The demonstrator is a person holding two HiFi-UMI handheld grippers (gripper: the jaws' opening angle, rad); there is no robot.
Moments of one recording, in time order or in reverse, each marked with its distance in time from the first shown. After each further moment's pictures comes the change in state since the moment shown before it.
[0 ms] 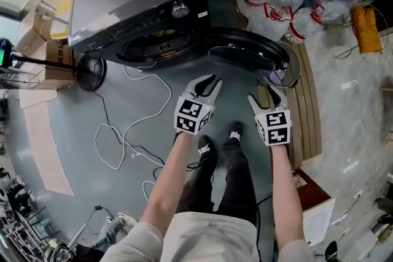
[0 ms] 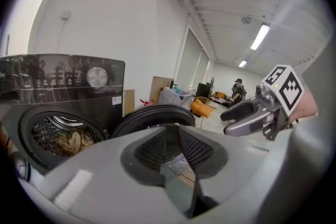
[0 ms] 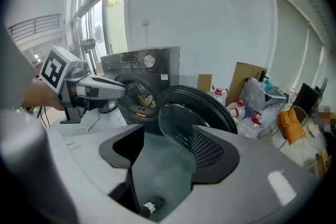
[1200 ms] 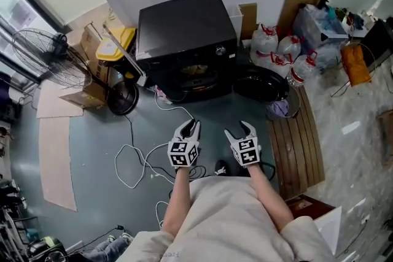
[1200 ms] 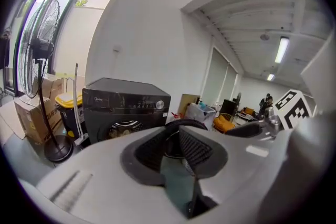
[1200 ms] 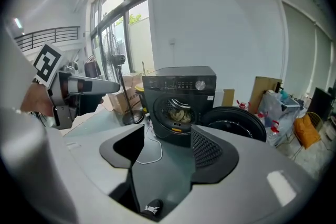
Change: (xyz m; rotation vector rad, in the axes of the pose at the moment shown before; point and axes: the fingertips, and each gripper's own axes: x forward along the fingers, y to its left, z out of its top) left arm -0.318 0.022 0.011 -0.162 -0.132 0.318; right arm -0.112 0.247 0.043 -0.029 -0.141 0.145
